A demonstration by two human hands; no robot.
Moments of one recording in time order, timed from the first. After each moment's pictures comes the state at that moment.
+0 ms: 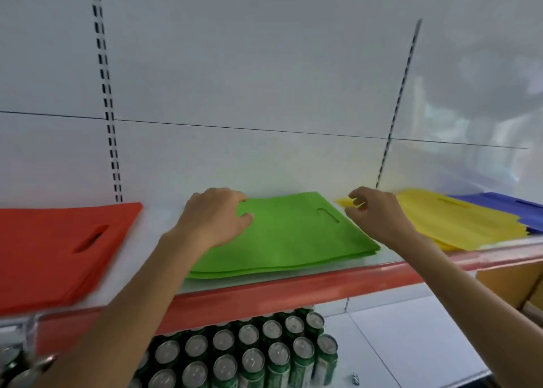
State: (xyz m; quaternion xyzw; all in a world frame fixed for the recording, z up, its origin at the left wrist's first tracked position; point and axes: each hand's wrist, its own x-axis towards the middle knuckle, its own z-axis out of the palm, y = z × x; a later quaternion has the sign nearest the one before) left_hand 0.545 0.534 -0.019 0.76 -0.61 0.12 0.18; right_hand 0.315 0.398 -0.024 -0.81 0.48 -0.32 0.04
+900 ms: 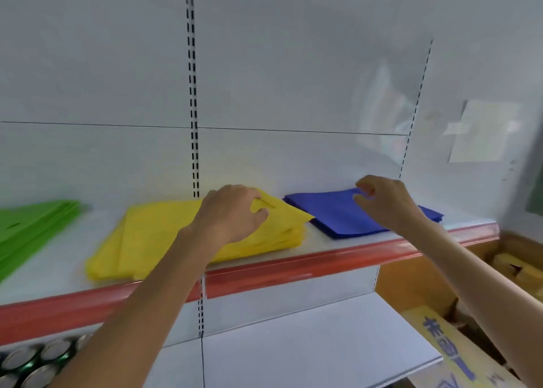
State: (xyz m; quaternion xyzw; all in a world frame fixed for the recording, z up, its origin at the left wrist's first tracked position) left_hand 0.097 0.231 -0.016 0.73 -0.65 0.12 0.19; right_hand -0.131 0.100 -0.015 -0.79 0.50 -0.34 0.03
